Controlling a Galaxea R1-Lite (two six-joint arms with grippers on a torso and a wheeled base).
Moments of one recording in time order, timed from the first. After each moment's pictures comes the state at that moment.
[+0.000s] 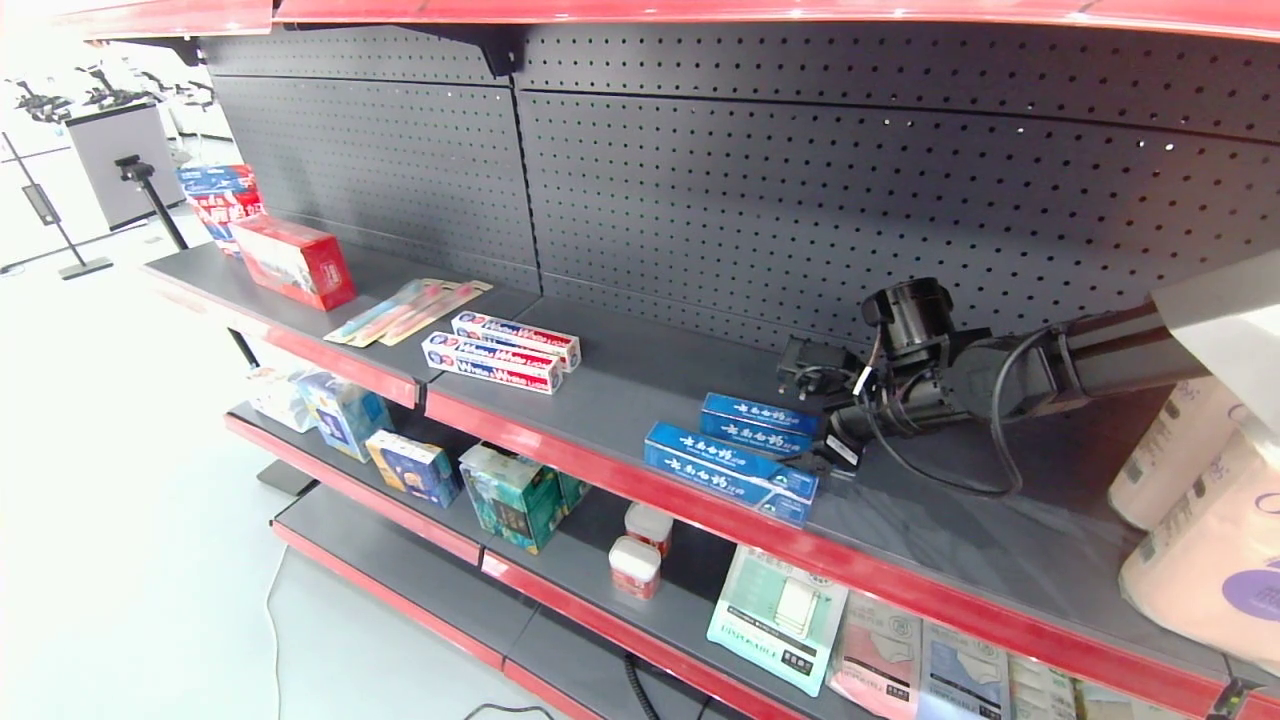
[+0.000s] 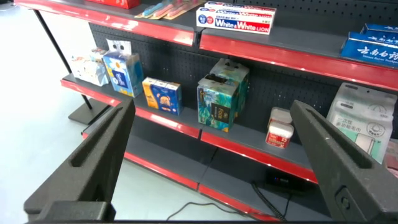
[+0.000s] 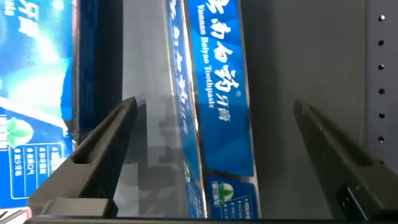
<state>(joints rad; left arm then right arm) 0.00 0.00 0.00 0.00 -0.01 0.00 0.27 2.15 -1.36 -0.01 0.24 -0.85</state>
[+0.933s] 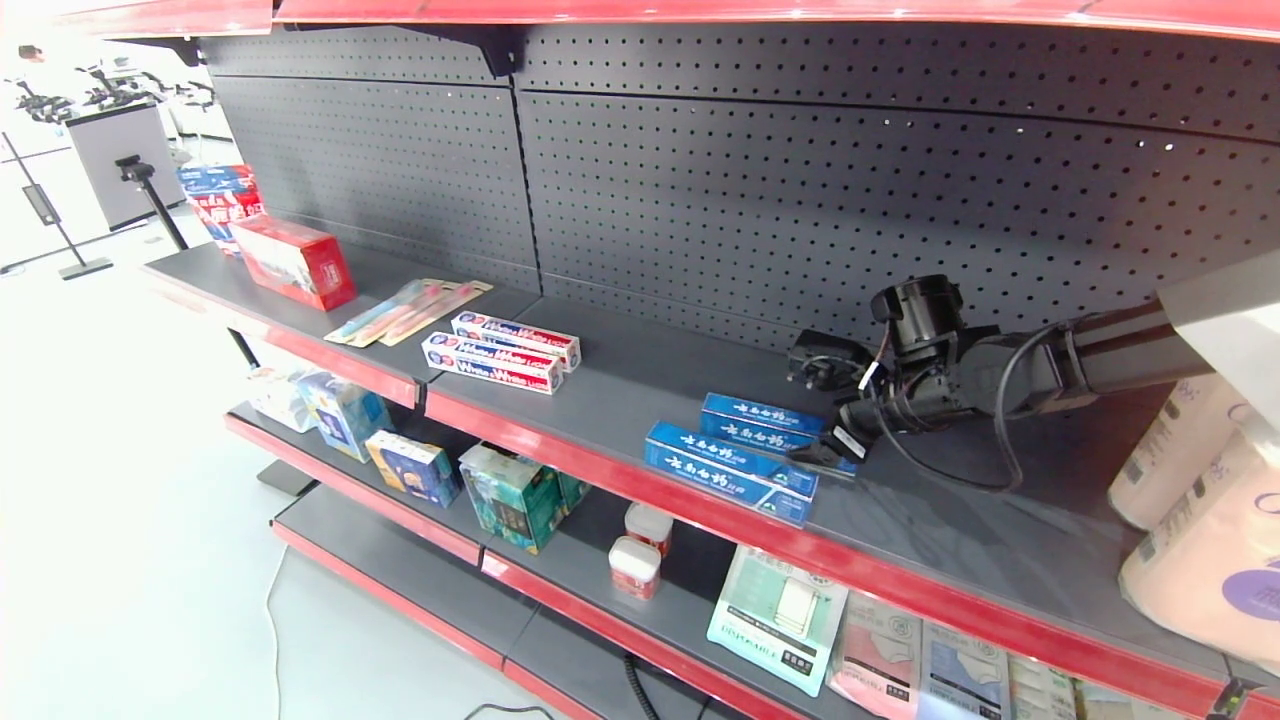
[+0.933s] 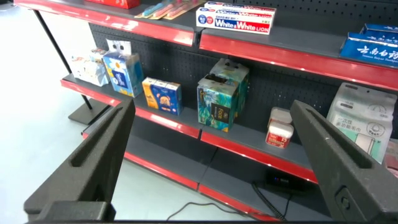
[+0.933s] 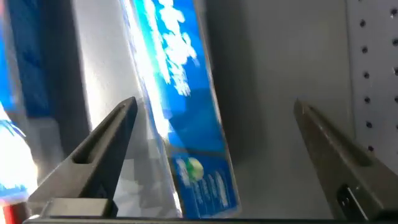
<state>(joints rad) 0.00 0.00 0.00 0.00 -0.01 0.00 0.25 2.15 -1.37 -0.01 0.17 -0.78</state>
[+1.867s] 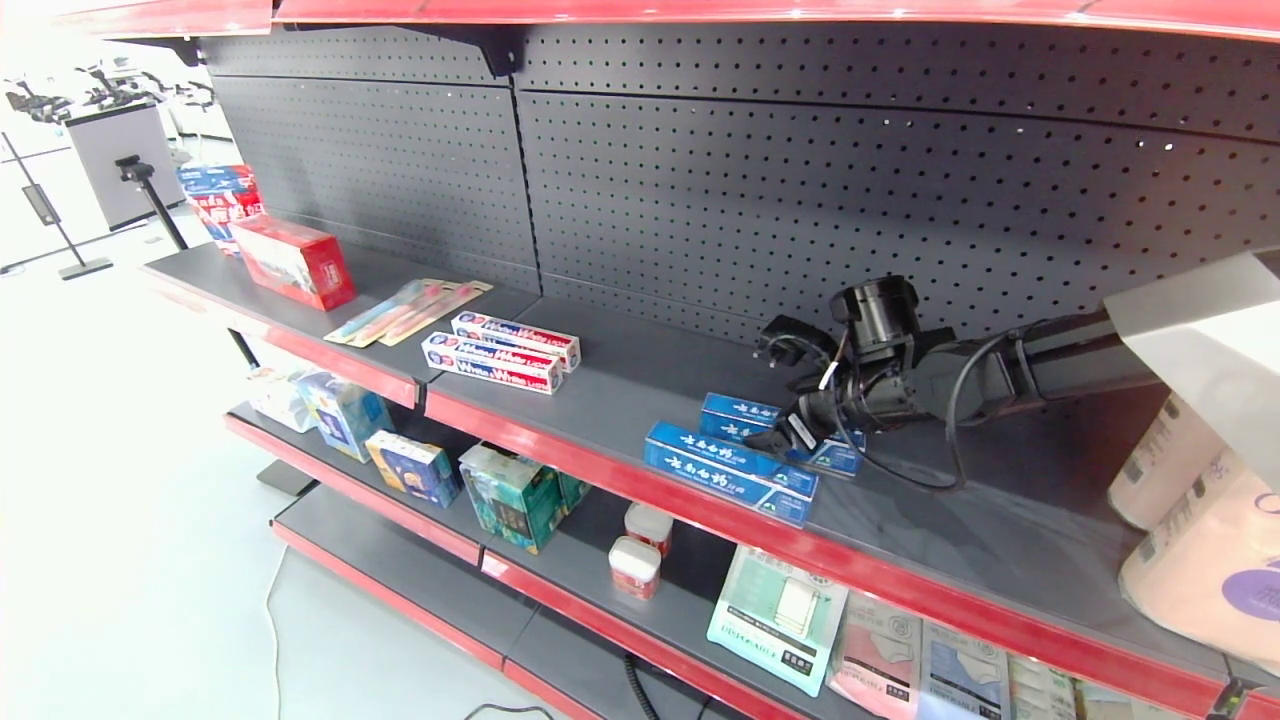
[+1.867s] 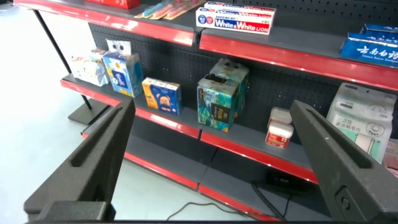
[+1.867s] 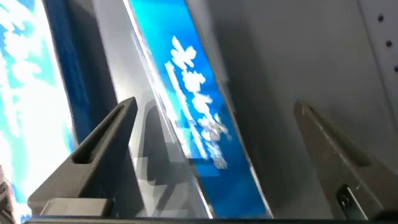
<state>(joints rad) 0.00 0.00 0.00 0.00 -0.01 0.00 0.33 2.20 -1.42 -0.07 0.16 -0.52</state>
